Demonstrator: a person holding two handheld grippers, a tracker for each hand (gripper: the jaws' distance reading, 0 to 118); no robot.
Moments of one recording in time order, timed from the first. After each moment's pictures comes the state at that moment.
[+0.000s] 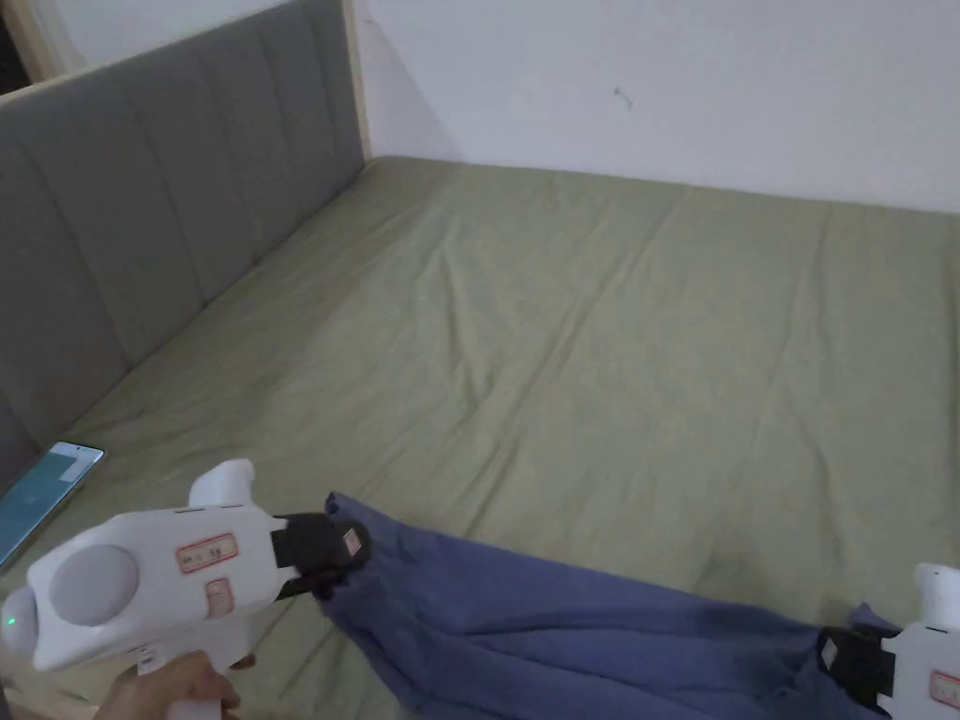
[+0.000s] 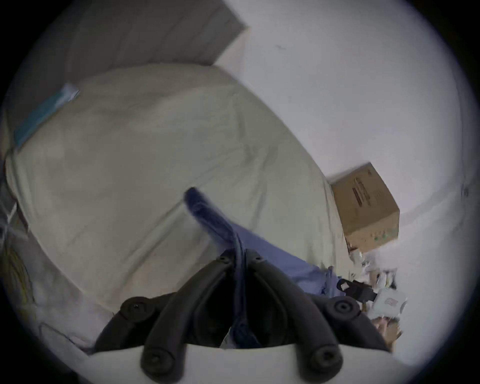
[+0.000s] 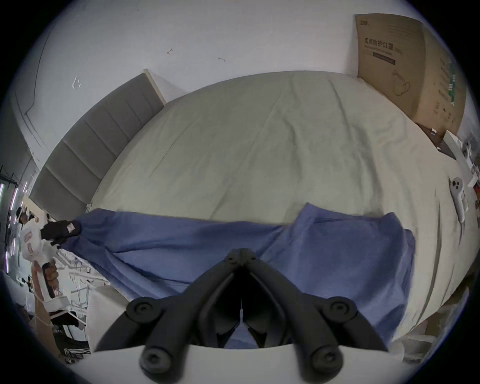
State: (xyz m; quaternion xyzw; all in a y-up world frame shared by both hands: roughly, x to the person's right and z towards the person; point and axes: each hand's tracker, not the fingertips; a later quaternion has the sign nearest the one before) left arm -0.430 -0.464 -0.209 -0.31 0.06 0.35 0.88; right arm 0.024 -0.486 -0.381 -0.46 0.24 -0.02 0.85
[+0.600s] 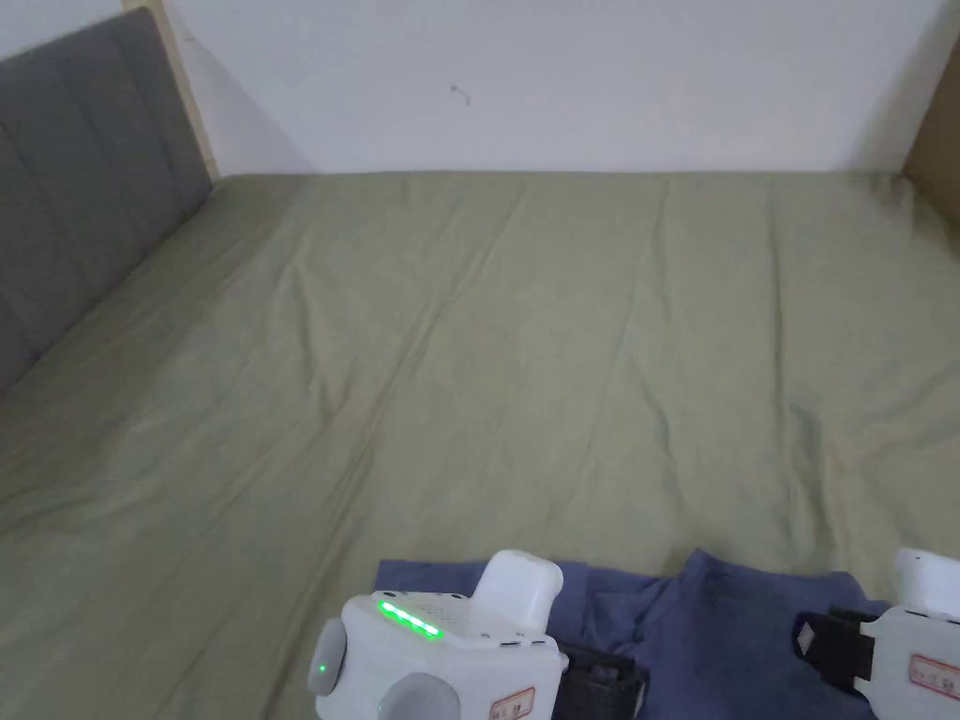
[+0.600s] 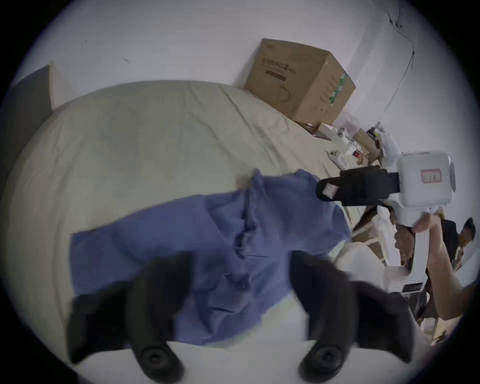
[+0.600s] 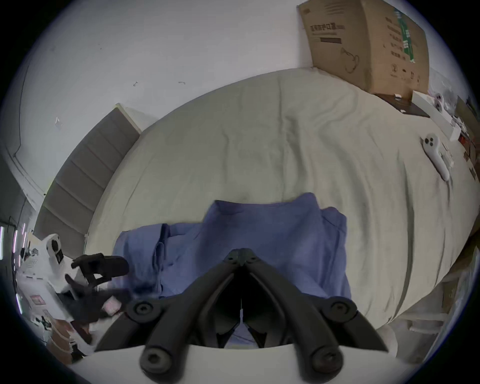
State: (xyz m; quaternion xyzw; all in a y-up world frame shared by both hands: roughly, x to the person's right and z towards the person) left arm -0.171 -0.504 -0.311 -0.42 -0.20 0.10 0.88; right arm 0.132 -0.498 -0.381 -0.46 0.18 -0.10 0.86
